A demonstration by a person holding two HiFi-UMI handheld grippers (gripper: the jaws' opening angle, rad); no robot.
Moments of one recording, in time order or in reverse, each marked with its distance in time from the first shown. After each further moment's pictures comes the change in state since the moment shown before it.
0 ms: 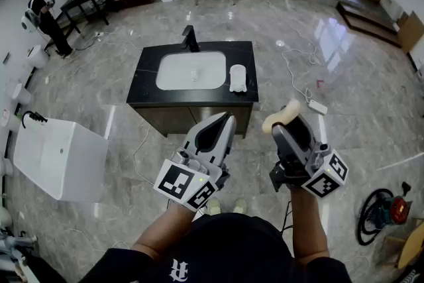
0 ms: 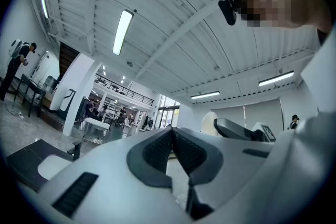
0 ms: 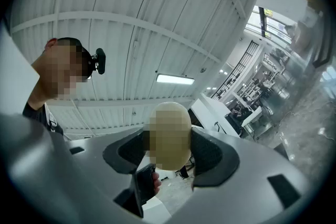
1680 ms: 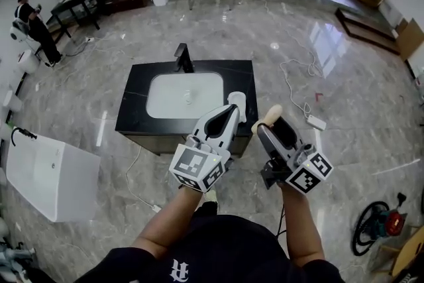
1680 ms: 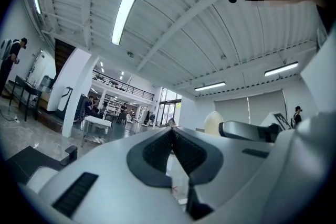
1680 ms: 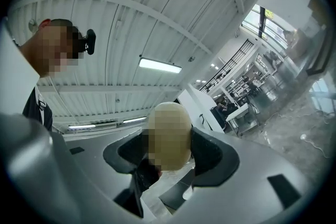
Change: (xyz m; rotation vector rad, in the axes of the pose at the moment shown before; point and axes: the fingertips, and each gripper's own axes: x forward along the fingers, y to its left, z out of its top) left arm 0.156 0.152 -0.056 0.037 0.068 -0.011; right arm 0.107 -0.176 -0.047 -0.039 0.124 -0.139
